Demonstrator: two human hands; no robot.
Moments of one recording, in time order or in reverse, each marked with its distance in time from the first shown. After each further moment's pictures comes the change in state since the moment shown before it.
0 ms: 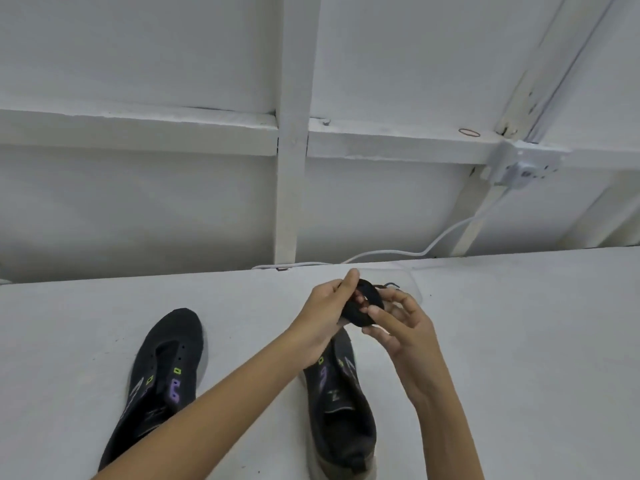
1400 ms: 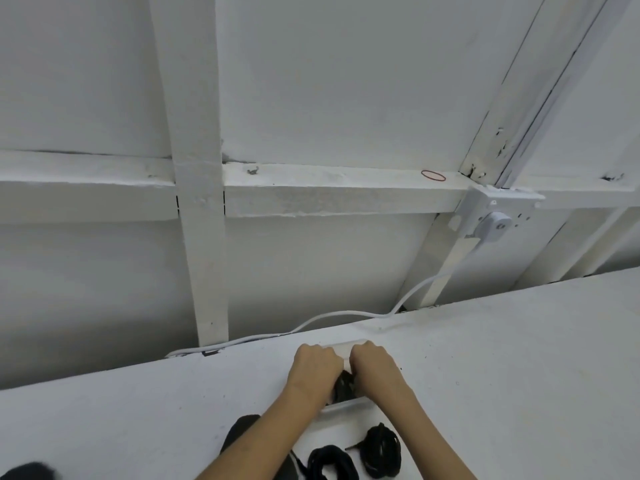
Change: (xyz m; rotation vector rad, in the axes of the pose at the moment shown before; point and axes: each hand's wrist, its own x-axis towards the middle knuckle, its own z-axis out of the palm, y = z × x) left_hand 0.183 -0.048 0.034 2.024 -0.282 0.197; right_hand 0.208 0.025 -0.067 -1.966 -0.226 0.096
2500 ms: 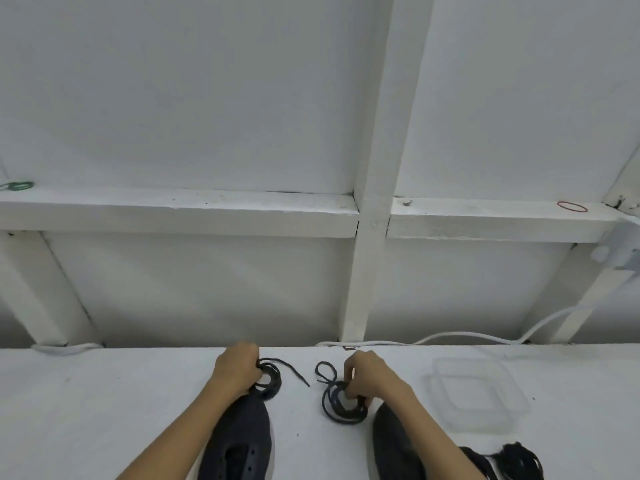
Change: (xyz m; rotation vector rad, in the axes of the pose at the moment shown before) left_hand -0.207 -0.255 0.084 -0.387 -0.008 -0.743; right_hand -0.018 -0.205 -0.015 0.469 -0.227 -0.283
